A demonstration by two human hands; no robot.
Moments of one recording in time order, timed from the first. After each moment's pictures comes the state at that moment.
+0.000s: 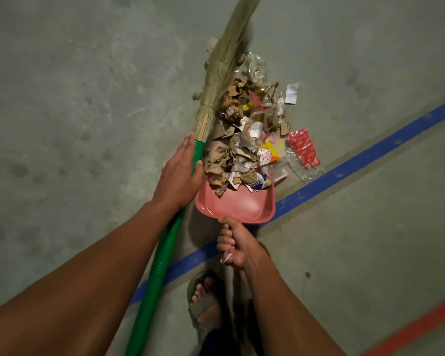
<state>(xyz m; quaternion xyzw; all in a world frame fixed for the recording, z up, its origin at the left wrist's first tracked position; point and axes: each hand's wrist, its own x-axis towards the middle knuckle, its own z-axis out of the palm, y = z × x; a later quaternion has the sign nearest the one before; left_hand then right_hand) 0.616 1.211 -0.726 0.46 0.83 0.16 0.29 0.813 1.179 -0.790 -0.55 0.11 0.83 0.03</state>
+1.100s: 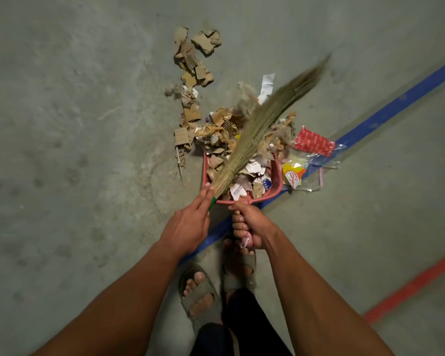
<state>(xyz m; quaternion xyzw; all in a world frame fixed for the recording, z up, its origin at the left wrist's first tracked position) 0.696 1.166 -0.743 0.57 0.72 -0.02 0.41 0.869 1.254 -0.777 -0.58 -0.02 0.81 -0.01</state>
